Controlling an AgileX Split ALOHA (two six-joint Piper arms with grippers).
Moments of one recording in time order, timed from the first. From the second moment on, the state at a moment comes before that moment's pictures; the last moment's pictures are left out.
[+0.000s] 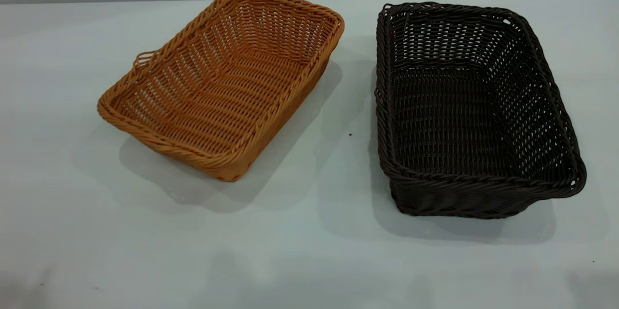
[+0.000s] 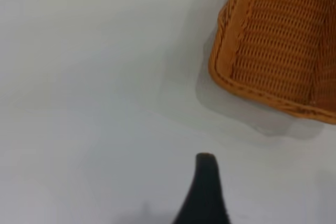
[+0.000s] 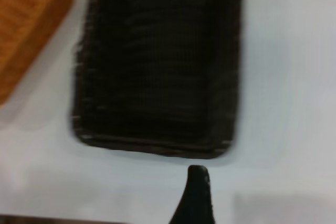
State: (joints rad) left arm -0.06 0.75 -0.60 -0.11 0.60 0.16; right arm 0.00 0.73 -0.49 0.34 0.74 -0.20
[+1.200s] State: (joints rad) left arm -0.06 1.50 -0.89 -0.50 0.35 0.51; right arm 0.37 1.97 -0.58 1.78 0.47 -0.38
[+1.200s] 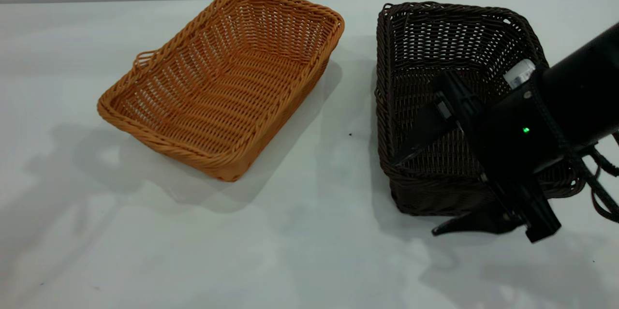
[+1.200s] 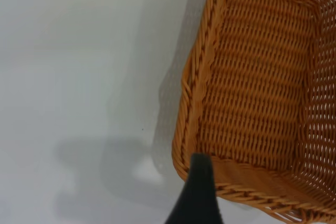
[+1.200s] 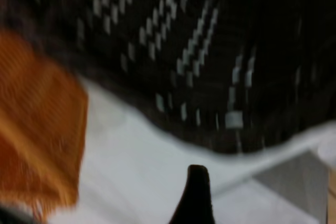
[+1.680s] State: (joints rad) left arm -0.06 1.51 -0.91 -0.50 0.33 0.51; right arm 0.44 2.03 -0.65 1.79 0.22 -0.13
